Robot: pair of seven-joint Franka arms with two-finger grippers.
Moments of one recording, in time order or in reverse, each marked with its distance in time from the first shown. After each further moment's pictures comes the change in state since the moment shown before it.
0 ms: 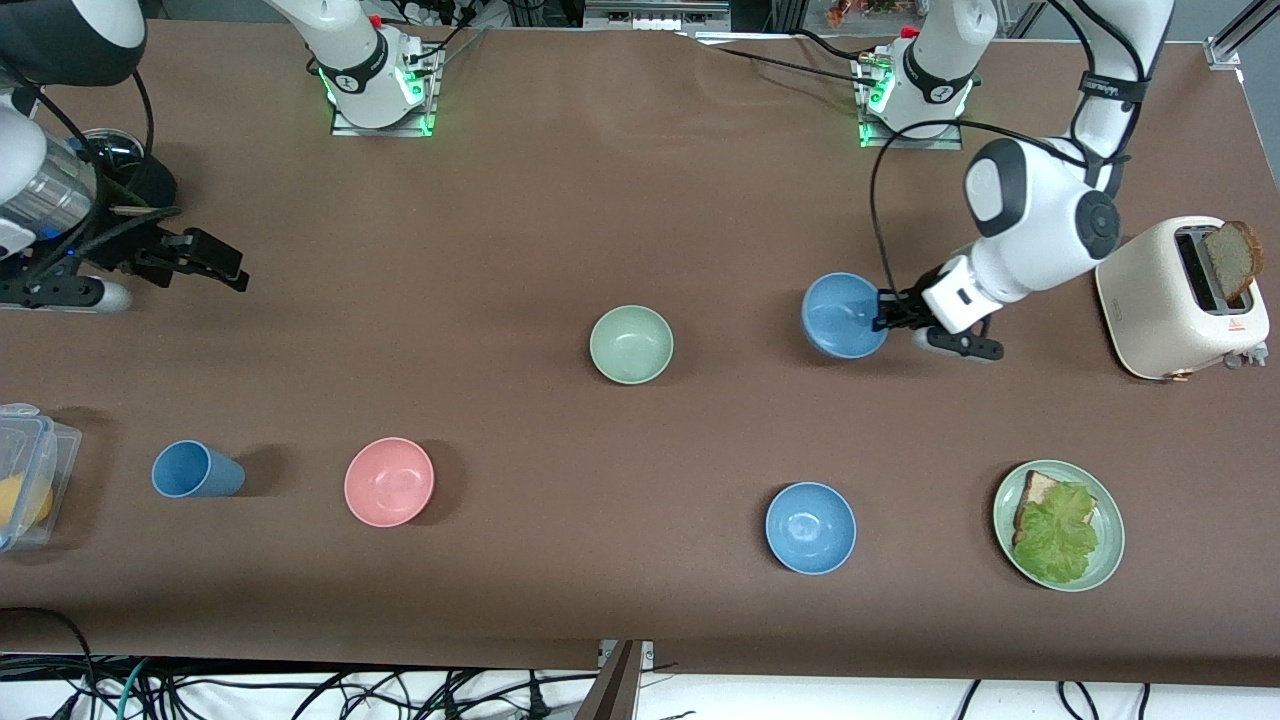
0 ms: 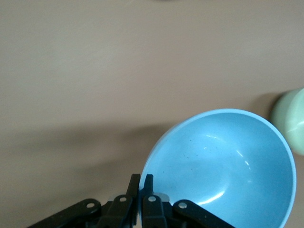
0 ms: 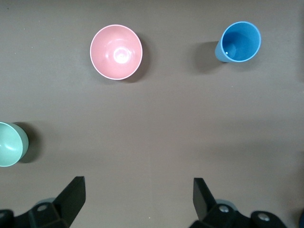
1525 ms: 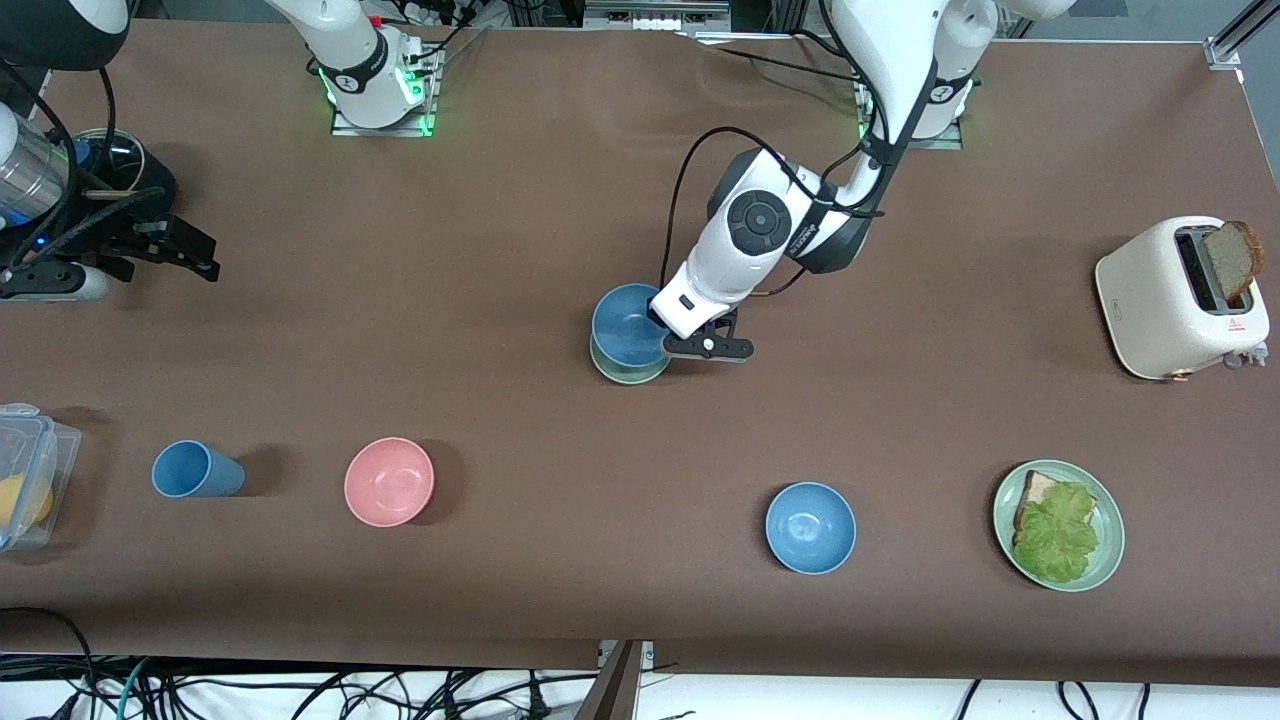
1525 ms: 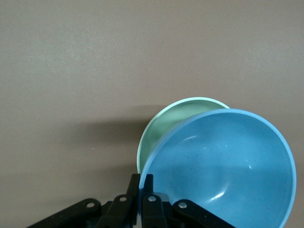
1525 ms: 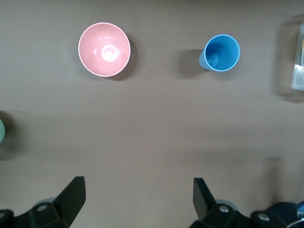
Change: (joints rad) left arm -0.445 0.402 0.009 0.449 0.163 0.048 -0.650; right arm -0.008 0.006 0.008 0.037 -0.074 -0.037 -0.077
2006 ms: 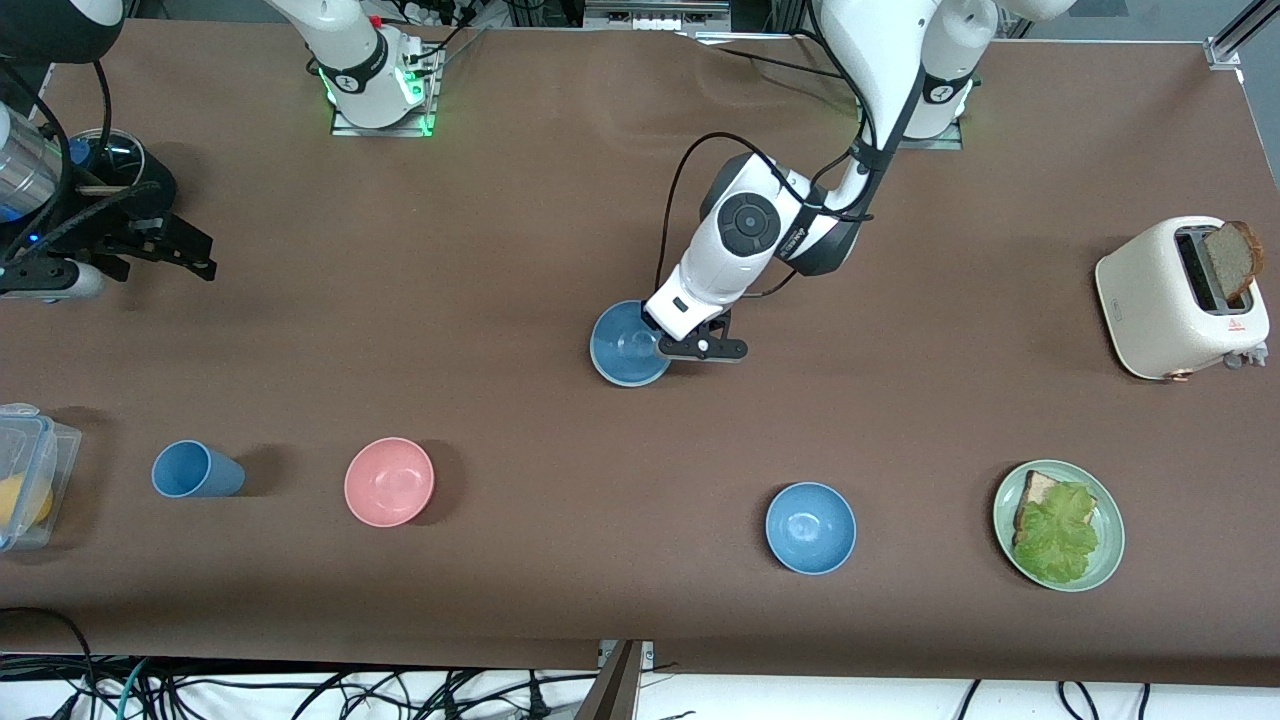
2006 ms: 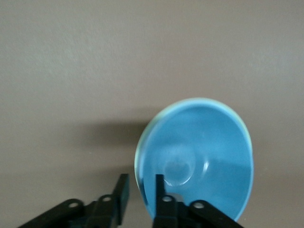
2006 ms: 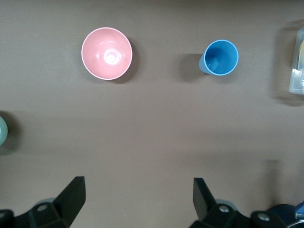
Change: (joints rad) left arm -0.016 0.016 0.020 0.016 0.000 0.013 -0.017; right arm 0.000 0.001 0.003 0.029 0.000 -0.011 -0.003
